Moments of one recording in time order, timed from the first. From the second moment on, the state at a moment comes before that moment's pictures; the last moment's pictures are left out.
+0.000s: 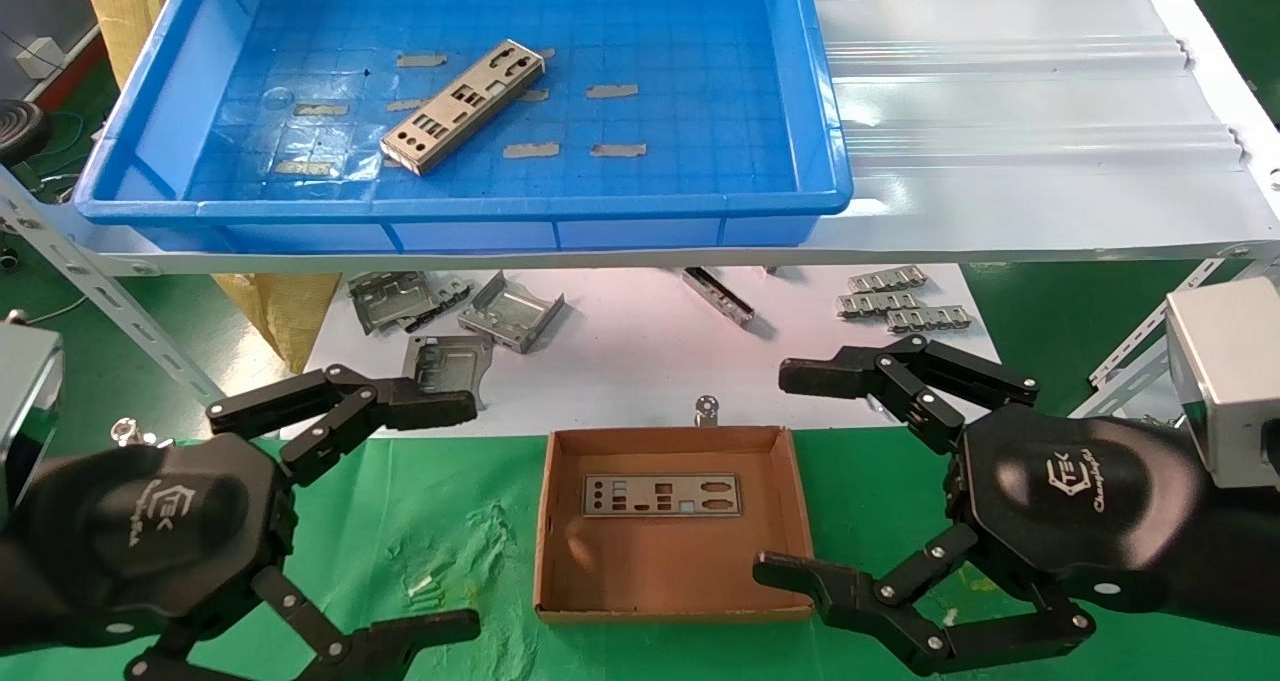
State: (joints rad) left arm -1.07 0.61 0.28 -1.28 0.73 1.50 -0.19; right arm 1.09 -0.55 -0.40 1.23 -0.63 -1.43 0.11
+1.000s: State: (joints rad) left arm -1.07 0.61 0.28 -1.28 0.73 1.50 -0.19; right arm 1.09 -0.55 -0.40 1.23 -0.63 -1.43 0.11
